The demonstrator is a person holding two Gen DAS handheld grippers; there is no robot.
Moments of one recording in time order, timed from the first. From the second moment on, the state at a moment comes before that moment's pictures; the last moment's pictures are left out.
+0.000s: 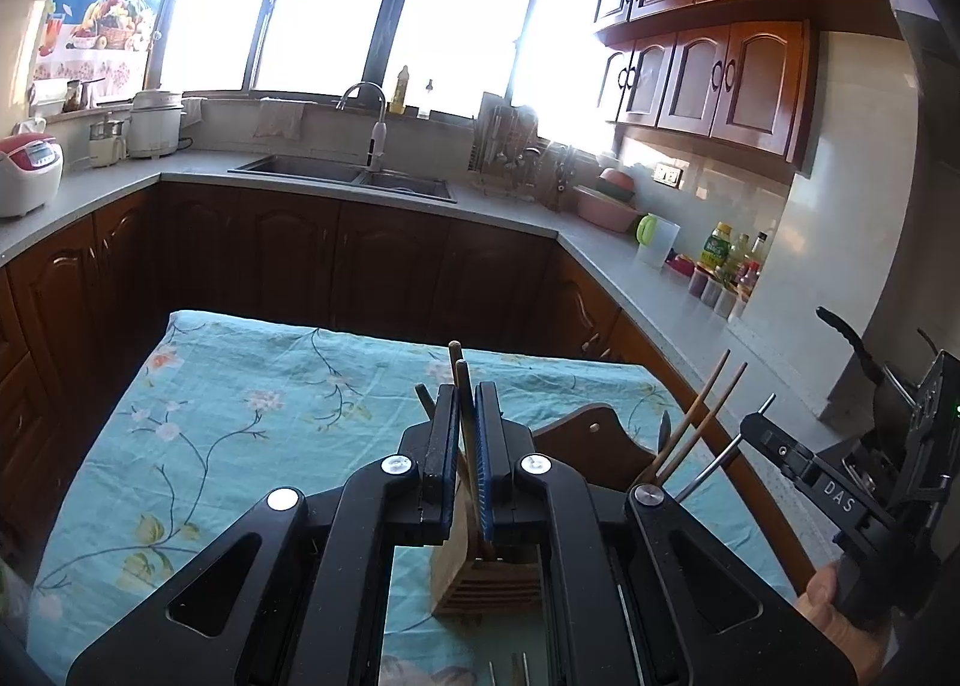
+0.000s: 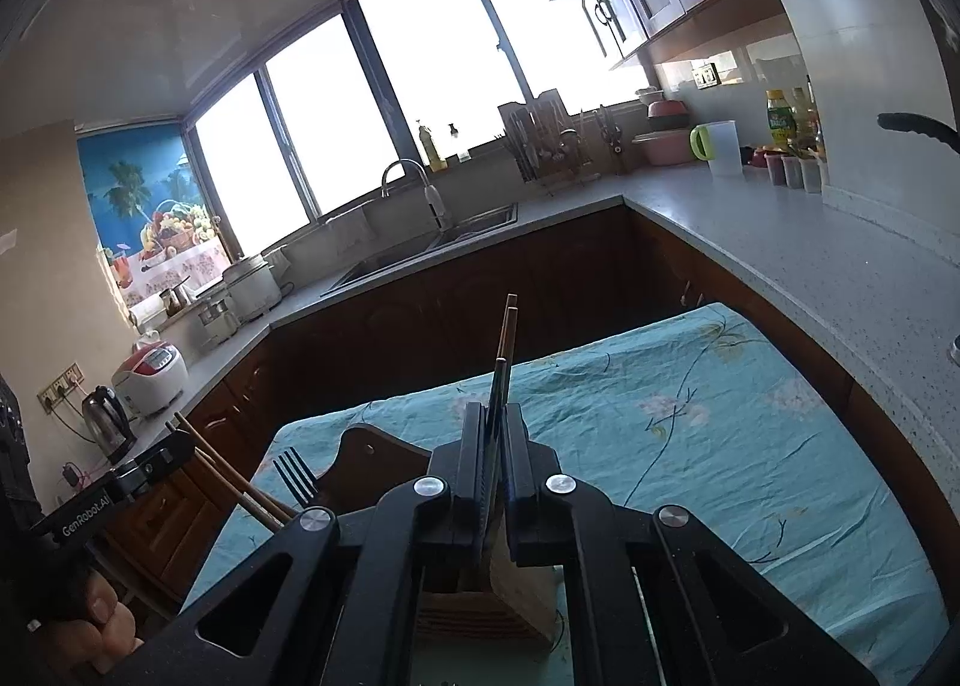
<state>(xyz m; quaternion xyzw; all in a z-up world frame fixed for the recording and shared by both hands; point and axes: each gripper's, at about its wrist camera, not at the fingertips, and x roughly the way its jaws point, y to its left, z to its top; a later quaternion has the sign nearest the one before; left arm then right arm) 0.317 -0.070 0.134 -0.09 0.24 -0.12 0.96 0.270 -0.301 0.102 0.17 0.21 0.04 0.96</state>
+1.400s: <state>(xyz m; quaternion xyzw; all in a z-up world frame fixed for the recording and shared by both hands) 0.179 0.000 0.051 -0.14 0.33 -0.07 0.93 0.143 -0.278 0.050 0.19 0.23 0.07 0.95</state>
